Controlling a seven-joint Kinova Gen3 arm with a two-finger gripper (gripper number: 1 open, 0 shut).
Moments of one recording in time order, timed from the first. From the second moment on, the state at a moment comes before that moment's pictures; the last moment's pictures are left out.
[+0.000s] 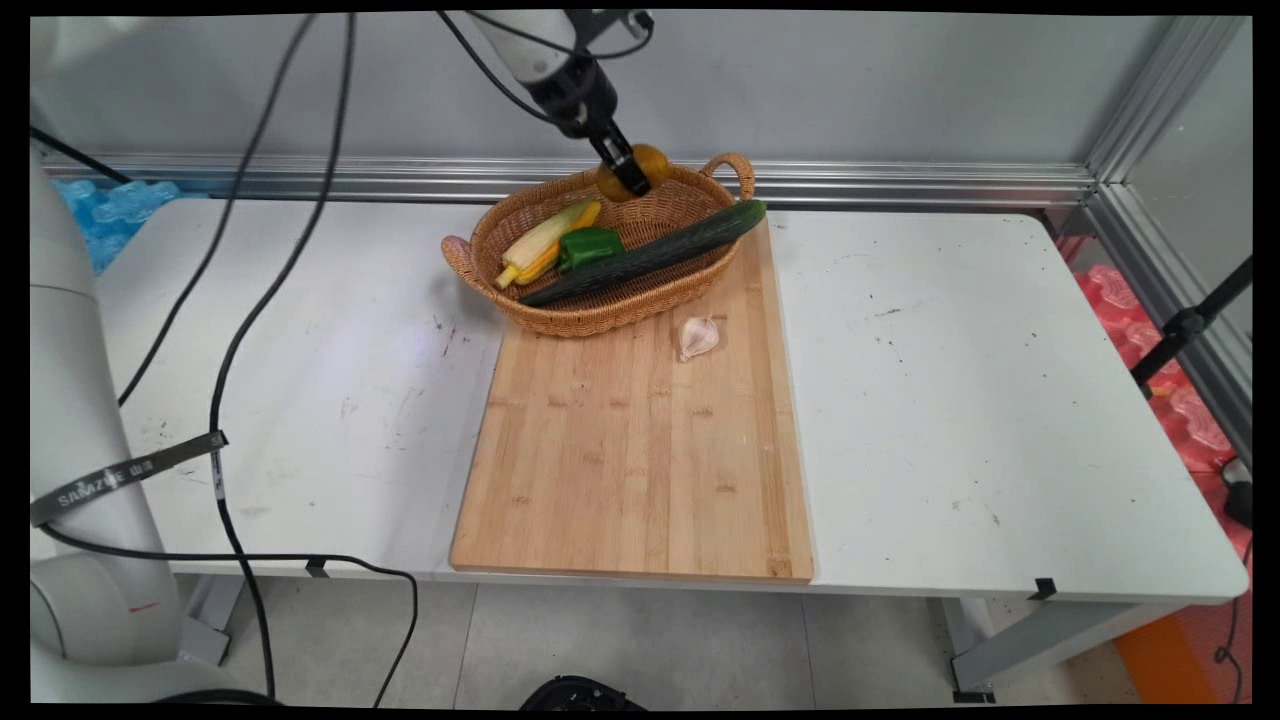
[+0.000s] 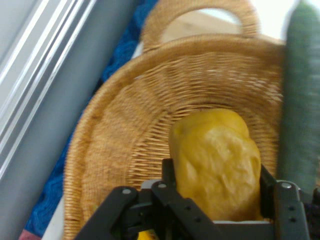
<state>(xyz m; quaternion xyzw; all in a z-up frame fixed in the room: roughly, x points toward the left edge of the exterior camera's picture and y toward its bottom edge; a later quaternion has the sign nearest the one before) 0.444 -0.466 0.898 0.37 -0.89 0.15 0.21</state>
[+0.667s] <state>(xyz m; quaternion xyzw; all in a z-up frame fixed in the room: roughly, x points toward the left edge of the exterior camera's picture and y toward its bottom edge) 0.402 -0.380 0.953 0.20 -0.95 0.11 0.22</state>
